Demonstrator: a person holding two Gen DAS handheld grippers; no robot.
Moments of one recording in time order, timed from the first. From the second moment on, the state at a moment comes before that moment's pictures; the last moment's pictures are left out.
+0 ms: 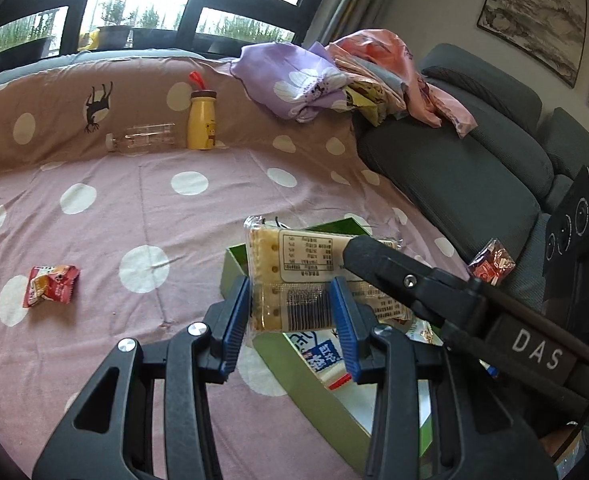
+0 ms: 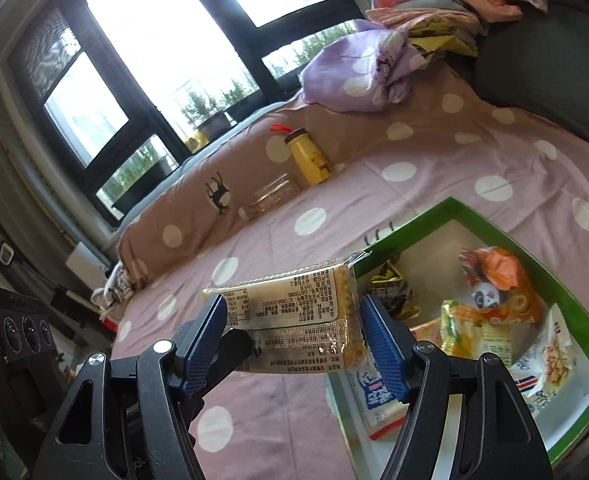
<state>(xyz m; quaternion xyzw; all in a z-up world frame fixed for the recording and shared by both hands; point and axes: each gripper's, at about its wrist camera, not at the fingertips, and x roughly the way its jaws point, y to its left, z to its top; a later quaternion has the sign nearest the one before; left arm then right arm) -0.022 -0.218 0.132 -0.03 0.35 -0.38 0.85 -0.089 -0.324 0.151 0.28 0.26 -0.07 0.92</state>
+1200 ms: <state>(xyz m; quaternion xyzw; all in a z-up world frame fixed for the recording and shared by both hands) 0.047 -0.107 0.101 -0.04 0.41 -0.25 0.87 -0.061 -0.301 0.157 0.29 0.28 -0.05 0.91</state>
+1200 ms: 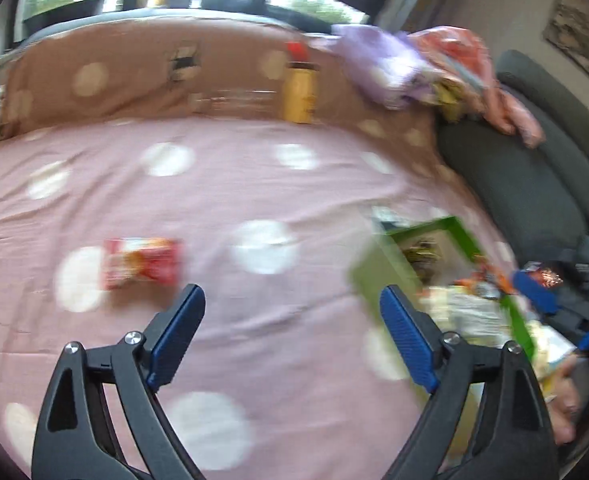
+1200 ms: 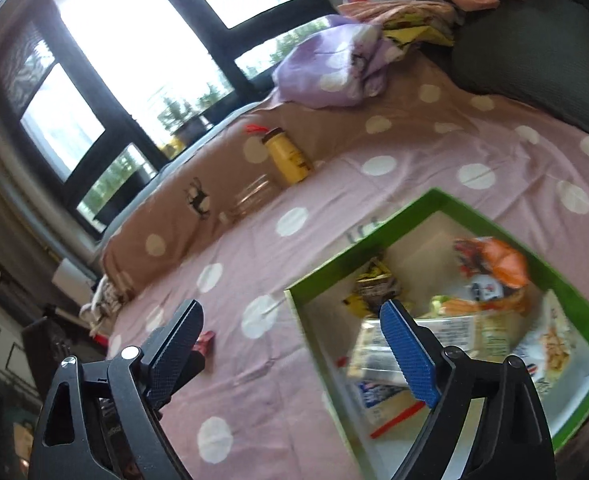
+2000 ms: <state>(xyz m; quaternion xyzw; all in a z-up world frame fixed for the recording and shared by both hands) 0.143 -0.026 0.018 -0.13 0.47 -0.21 0.85 0.171 -0.148 0.030 0.21 0.49 0.09 0.84</state>
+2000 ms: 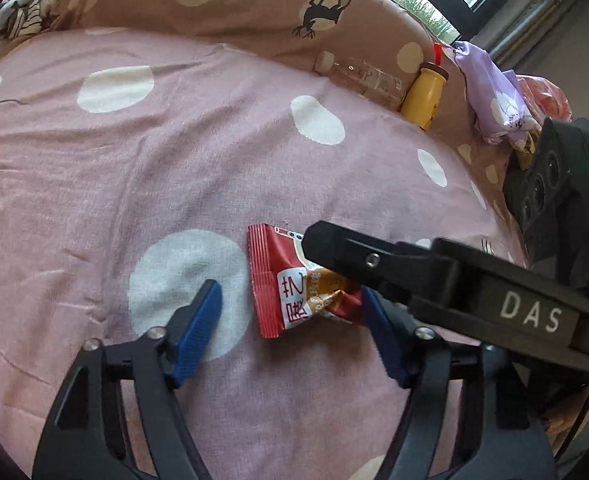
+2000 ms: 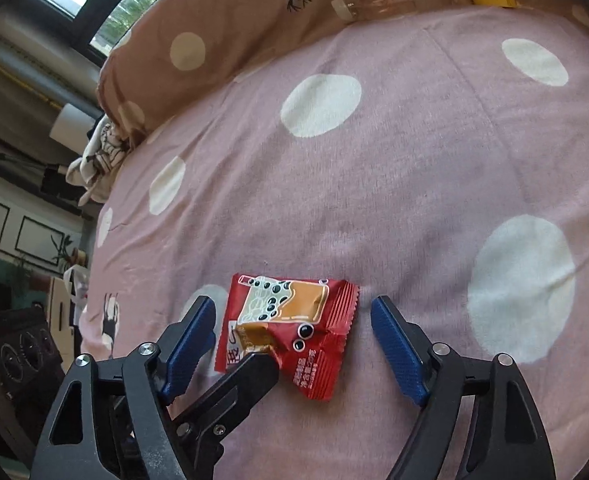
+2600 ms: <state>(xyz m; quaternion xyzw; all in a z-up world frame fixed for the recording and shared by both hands) 0.067 -0.055 0.092 -0.08 0.40 -0.24 0.88 0.083 -0.165 0.102 0.20 0.42 0.07 0.88</state>
